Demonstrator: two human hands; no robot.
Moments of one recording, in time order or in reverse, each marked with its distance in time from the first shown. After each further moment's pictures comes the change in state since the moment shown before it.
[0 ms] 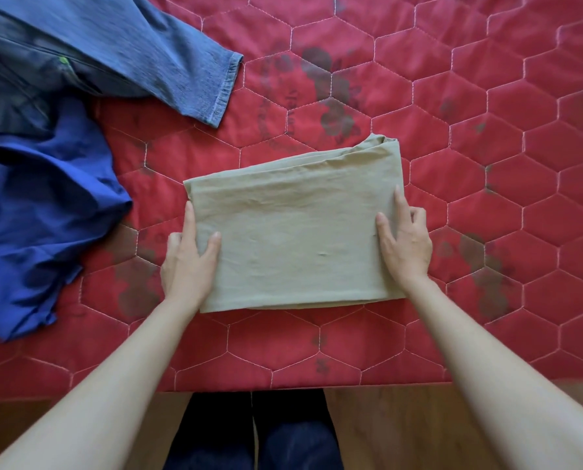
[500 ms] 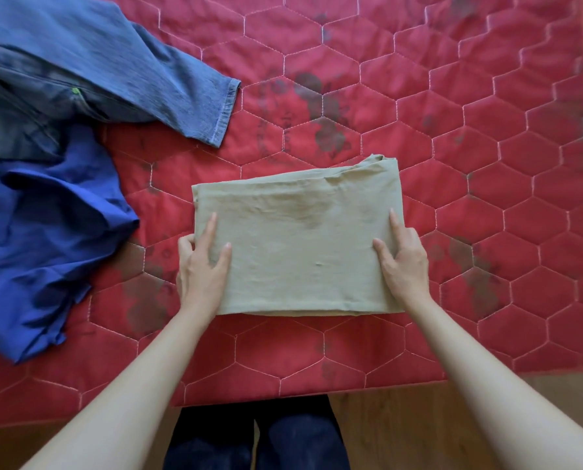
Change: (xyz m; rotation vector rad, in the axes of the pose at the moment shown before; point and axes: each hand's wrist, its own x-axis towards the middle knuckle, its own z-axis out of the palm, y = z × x) left_hand -0.005 0.009 -0.005 -0.178 0.038 0.173; right_hand -0.033 -0.008 -0.024 0.155 -0.030 -0.009
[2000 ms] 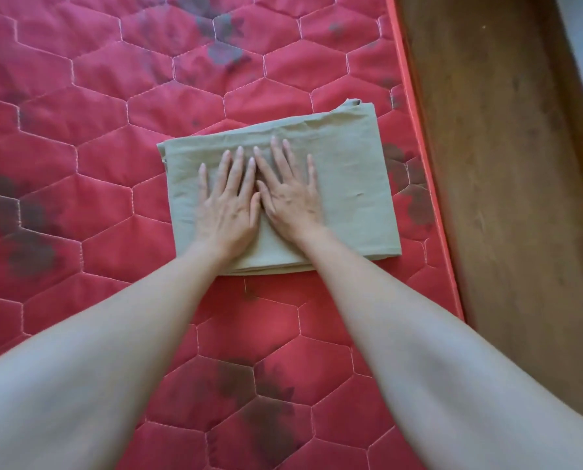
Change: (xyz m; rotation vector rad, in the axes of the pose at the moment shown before) left_hand 0.119 0.379 0.377 0.716 -0.113 0.674; right_hand 0.335 0.187 -0.108 -0.410 -0.060 -0.379
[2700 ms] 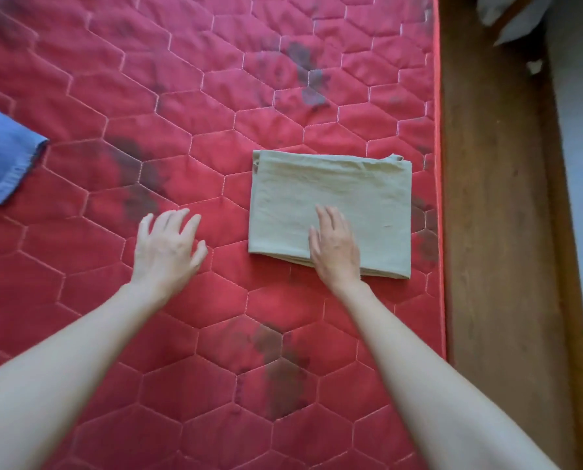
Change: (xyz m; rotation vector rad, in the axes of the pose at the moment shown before) left_hand -0.170 -0.118 -0.081 -0.067 0.050 -0.305; right_hand -0.084 -0.062 -0.076 0.149 0.017 0.050
